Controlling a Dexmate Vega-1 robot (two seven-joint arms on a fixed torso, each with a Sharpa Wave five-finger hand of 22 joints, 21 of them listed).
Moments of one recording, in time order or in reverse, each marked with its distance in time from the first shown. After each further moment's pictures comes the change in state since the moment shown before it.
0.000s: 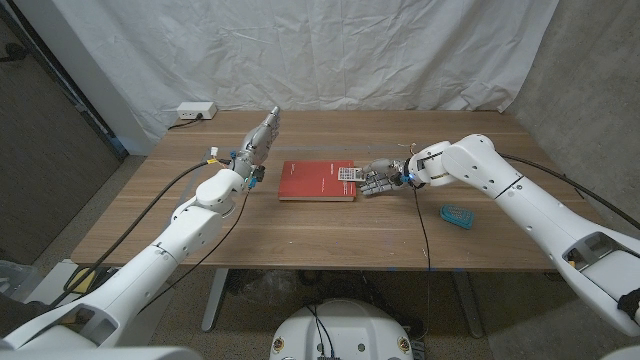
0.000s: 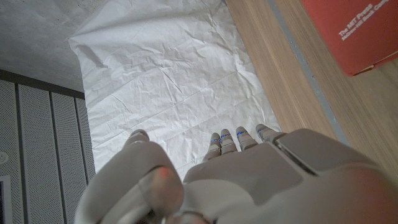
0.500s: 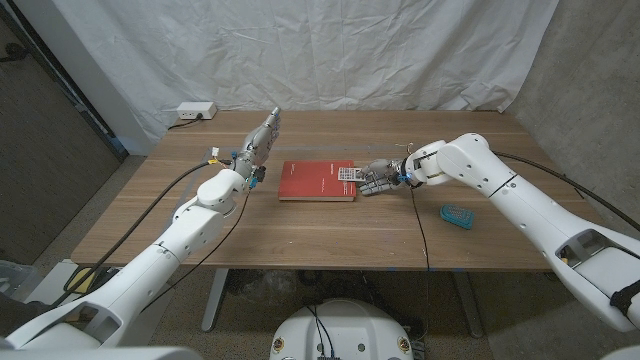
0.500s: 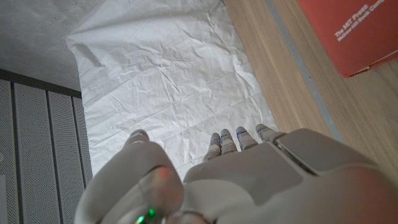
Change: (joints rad) left arm -0.009 -0.010 0.004 0.021 -0.001 0.000 -0.004; left_hand 0.000 0.000 -0.003 0.003 0.000 0.000 0.000 0.000 0.000 0.000 0.000 0.000 0.000 0.000 0.000 0.000 0.000 0.000 0.000 0.000 0.000; right arm 0.020 0.024 -0.016 0.030 -0.022 -0.011 -0.005; right_hand 0.045 0.014 -0.004 0.000 0.000 0.036 -0.010 0.011 0.002 0.053 -0.026 0.020 0.012 0.036 -0.036 0.060 0.057 -0.012 0.005 0.040 0.035
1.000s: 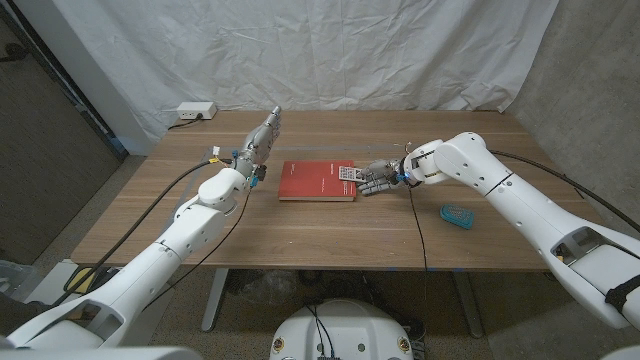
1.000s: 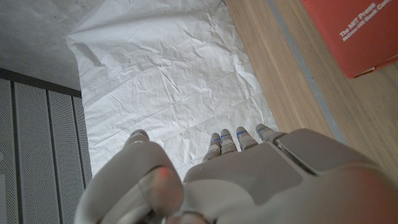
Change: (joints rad) left arm -0.012 -0.007 0.006 0.011 -0.002 0.000 -0.004; left_hand 0.000 0.000 -0.003 -0.003 0.000 0.000 0.000 0.000 0.000 0.000 0.000 0.000 0.000 0.000 0.000 0.000 0.000 0.000 0.000 0.000 0.000; right arm 0.009 0.012 -0.005 0.015 -0.014 -0.006 0.005; right_hand 0.058 0.027 -0.006 0.002 0.000 0.050 -0.022 0.012 0.009 0.080 -0.028 0.023 0.013 0.055 -0.048 0.073 0.059 0.000 0.000 0.078 0.062
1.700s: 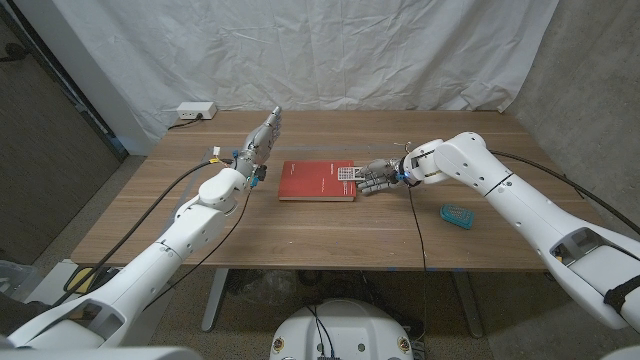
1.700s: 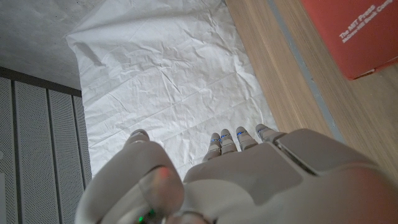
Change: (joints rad) left arm 0.002 0.000 -0.001 0.002 -0.005 -0.003 -0.004; left_hand 0.004 0.004 -0.004 0.004 0.000 0.006 0.006 0.000 0.000 0.000 0.000 0.000 0.000 0.000 0.000 0.000 0.000 0.000 0.000 0.000 0.000; right arm -0.007 0.007 0.012 -0.006 -0.003 0.003 -0.001; right_hand 0.047 0.015 -0.004 0.004 -0.008 0.050 -0.014 0.018 0.009 0.074 -0.044 0.015 0.016 0.041 -0.030 0.026 0.009 0.000 0.000 0.085 0.074
